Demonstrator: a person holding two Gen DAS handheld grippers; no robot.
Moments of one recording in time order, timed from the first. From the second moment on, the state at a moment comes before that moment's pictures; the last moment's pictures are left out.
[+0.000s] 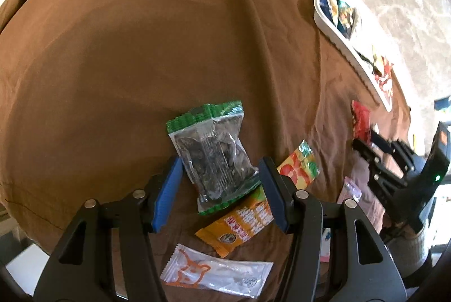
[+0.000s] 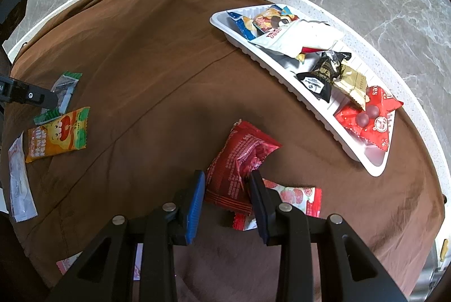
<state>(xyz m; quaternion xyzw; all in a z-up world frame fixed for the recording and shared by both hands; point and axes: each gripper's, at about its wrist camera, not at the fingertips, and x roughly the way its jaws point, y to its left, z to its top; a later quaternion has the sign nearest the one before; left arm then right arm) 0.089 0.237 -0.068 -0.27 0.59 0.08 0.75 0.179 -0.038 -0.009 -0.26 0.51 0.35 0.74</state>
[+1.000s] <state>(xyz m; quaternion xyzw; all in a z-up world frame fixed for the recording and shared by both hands) 0.118 0.242 -0.045 -0.28 0.56 0.03 0.78 0.215 -0.069 0.015 -0.10 0.56 0.35 0.74</state>
